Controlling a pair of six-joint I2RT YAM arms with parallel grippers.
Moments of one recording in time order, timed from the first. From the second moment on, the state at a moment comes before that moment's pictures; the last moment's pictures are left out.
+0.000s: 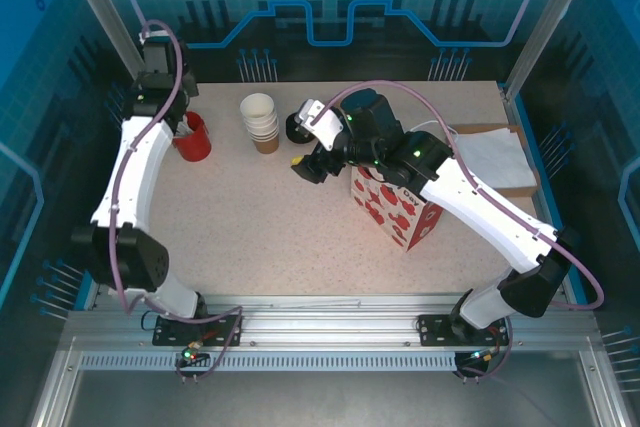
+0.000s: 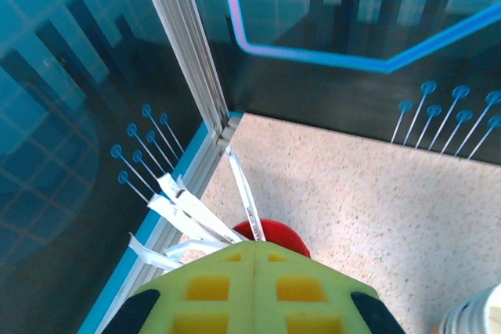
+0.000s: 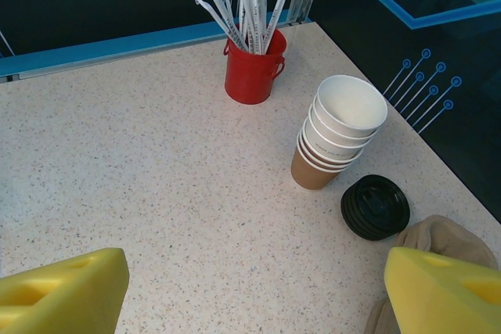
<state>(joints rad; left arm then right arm) 0.02 1.61 1.71 -0.64 -0.44 -0.11 0.82 1.50 1.64 -0.65 -0.11 -0.27</state>
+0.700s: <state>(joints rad) 0.09 1.73 1.72 -0.70 -0.30 -0.20 0.80 1.50 1.63 -0.67 -0.11 -0.27</state>
